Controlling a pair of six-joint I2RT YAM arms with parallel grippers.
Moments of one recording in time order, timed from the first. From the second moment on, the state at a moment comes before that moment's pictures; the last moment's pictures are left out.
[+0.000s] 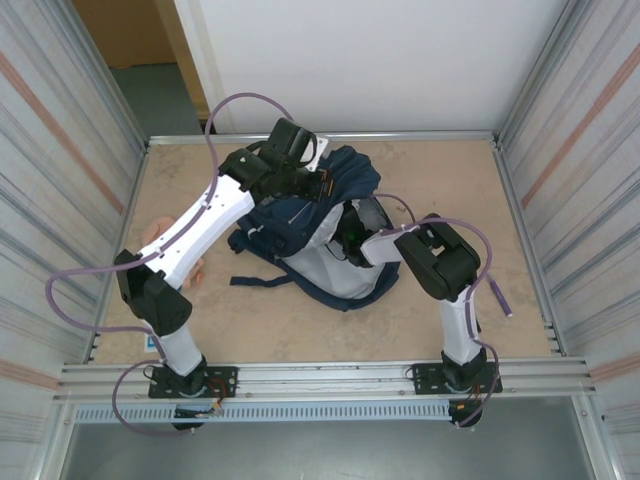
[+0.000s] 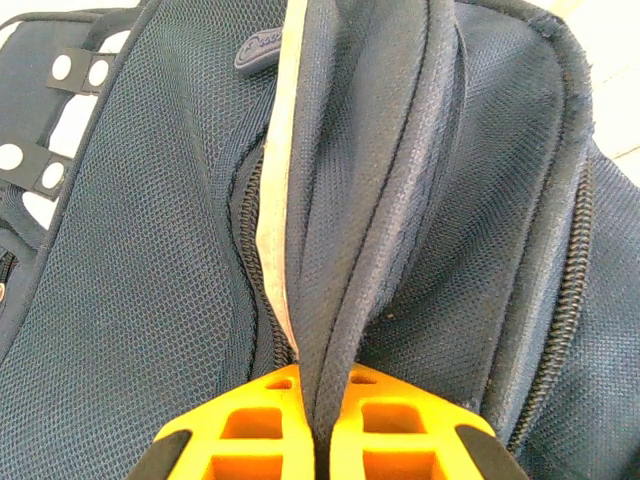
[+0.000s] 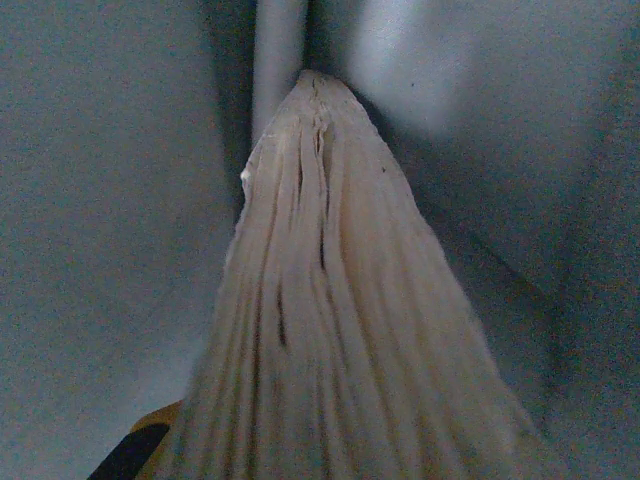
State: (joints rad) left arm -0.66 1.73 1.85 -0.91 0.14 -0.26; right arm 0.68 2.08 1.07 0.63 0.13 1.39
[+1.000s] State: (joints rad) left arm -0.58 1.63 1.63 -0.75 0.19 -0.32; right arm 0.59 1.91 1.02 0.31 -0.13 1.38
